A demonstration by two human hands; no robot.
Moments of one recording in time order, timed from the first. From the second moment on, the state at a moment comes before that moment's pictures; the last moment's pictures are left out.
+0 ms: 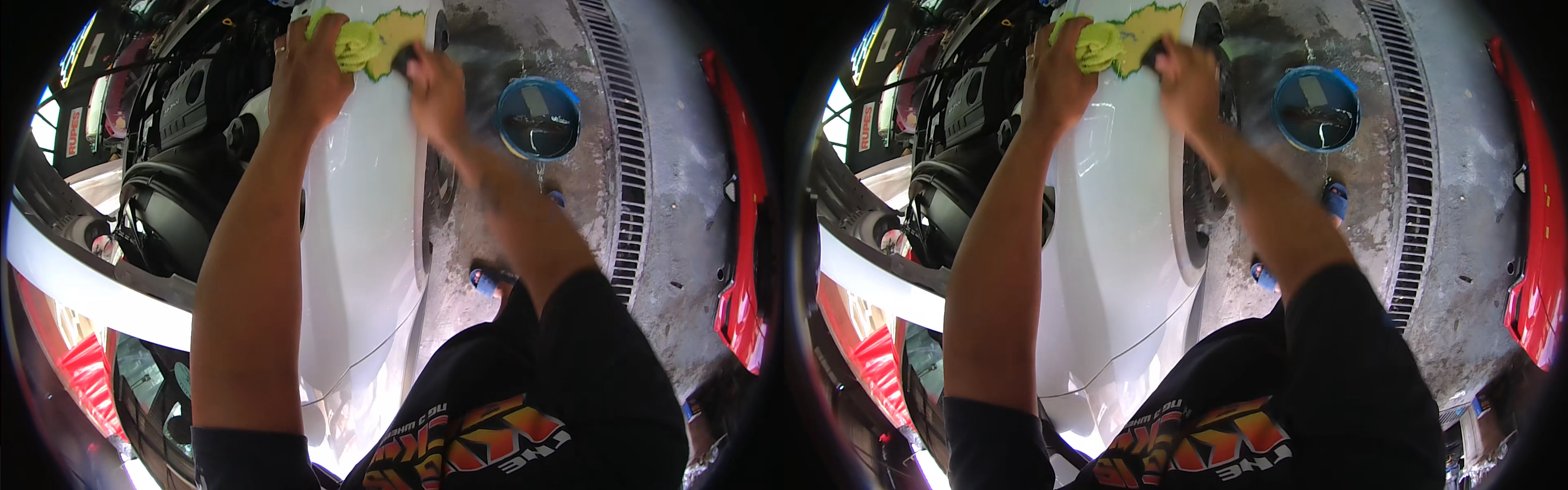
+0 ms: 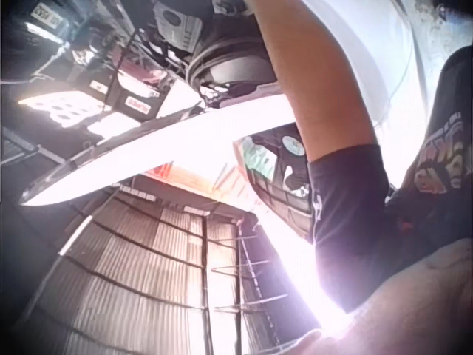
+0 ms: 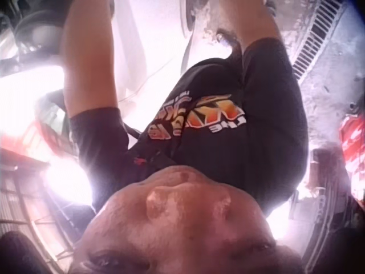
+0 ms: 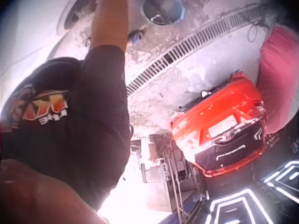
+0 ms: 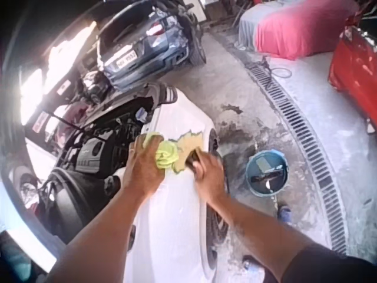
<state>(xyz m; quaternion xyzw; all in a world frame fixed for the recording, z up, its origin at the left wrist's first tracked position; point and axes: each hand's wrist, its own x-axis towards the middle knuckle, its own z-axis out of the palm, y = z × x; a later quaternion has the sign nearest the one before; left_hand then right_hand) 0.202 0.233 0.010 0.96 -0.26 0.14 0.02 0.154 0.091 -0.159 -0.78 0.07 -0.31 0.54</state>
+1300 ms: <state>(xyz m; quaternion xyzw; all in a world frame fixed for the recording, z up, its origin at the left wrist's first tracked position) 0.200 0.218 0.009 0.95 -0.23 0.18 0.06 0.200 0.055 -0.130 -0.83 0.06 -0.34 0.44</state>
